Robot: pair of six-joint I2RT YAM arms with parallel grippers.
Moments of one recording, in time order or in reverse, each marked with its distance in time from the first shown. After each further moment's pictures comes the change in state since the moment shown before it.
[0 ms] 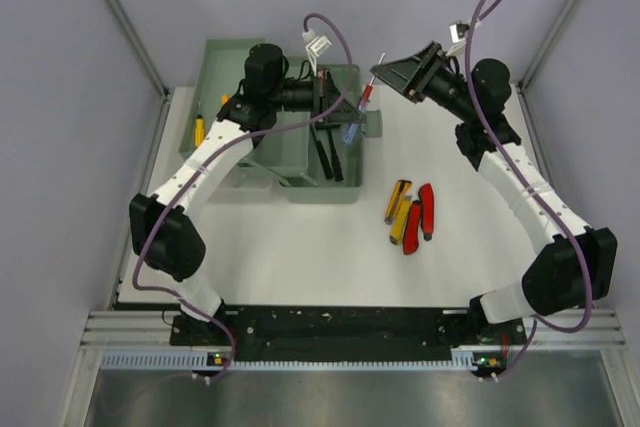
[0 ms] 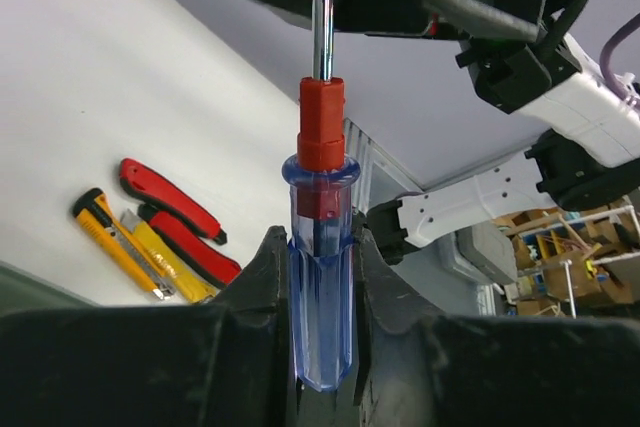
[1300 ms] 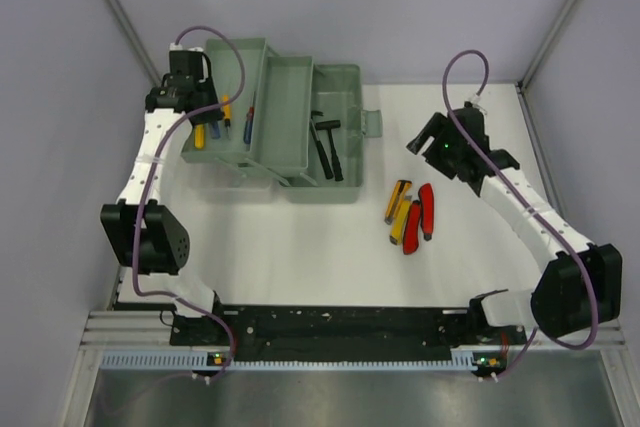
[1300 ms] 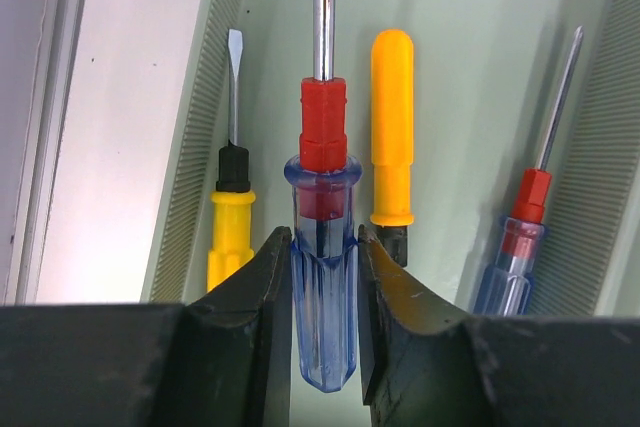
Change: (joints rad) left arm 0.418 -0.021 0.086 -0.721 -1.186 0.428; right arm -0.007 -0.121 -0.256 -0.699 0.637 -0.216
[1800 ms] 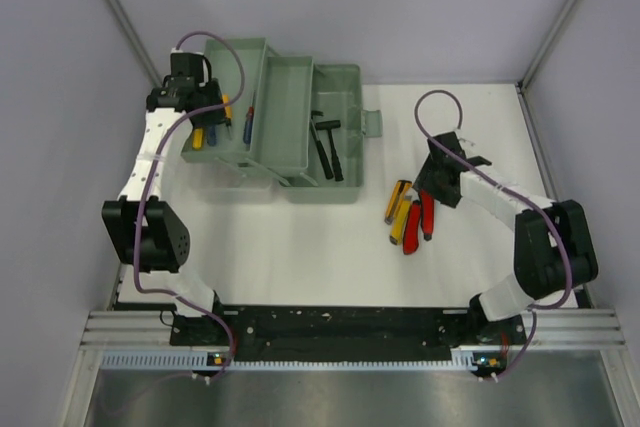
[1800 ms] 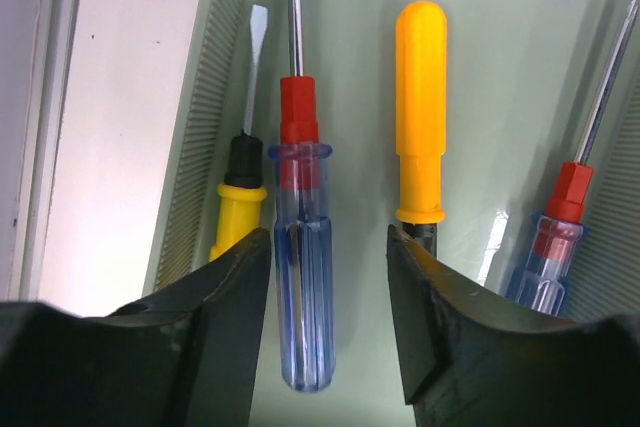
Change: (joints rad) left arm 0.009 0.023 -0.011 -0.025 -0.008 0.006; right arm 0.000 0.194 -0.126 -0.095 0.189 -0.073
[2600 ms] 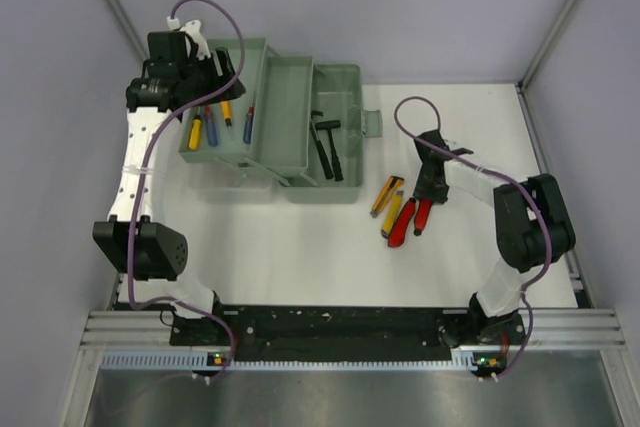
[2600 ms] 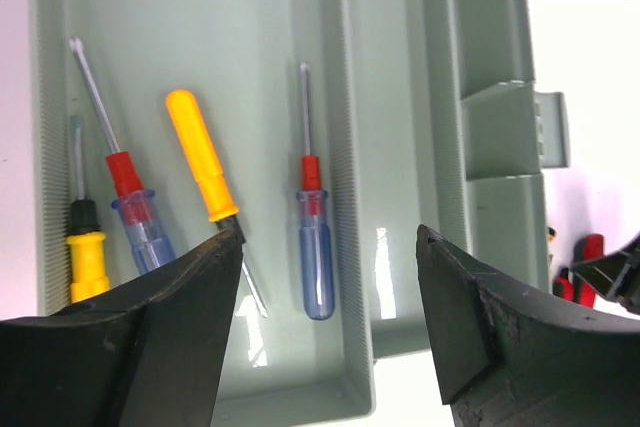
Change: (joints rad) left arm 0.001 -0.051 0.174 -0.008 0.351 -0.006; right arm 0.031 0.207 0.098 -0.049 0.016 -0.118
